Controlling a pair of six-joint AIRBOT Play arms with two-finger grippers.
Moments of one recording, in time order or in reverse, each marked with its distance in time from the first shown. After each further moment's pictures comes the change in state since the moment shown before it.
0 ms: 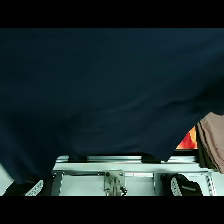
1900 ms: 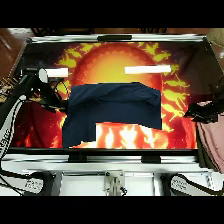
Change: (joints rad) left arm 0.015 -0.822 -0.527 -0.088 -0.286 0.172; right arm -0.207 -0.725 -0.389 -0.319 0.432 -0.062
